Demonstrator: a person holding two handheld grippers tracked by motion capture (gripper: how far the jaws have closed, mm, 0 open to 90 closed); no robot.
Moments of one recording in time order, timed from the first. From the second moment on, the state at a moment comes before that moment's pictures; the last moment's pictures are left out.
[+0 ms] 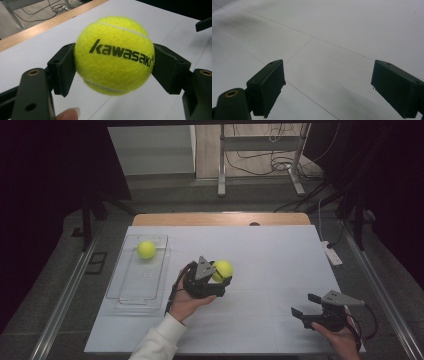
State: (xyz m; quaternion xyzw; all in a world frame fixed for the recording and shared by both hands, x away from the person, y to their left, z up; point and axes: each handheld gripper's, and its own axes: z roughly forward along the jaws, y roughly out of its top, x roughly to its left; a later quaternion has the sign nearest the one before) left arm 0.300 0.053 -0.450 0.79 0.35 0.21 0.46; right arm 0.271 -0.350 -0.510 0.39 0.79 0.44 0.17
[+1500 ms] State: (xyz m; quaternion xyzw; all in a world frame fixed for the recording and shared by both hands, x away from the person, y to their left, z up) left arm 0.303 0.098 -0.432 0.74 0.41 0.27 0.46; right arm 0.271 -0.350 -0.510 0.39 0.79 0.44 0.17
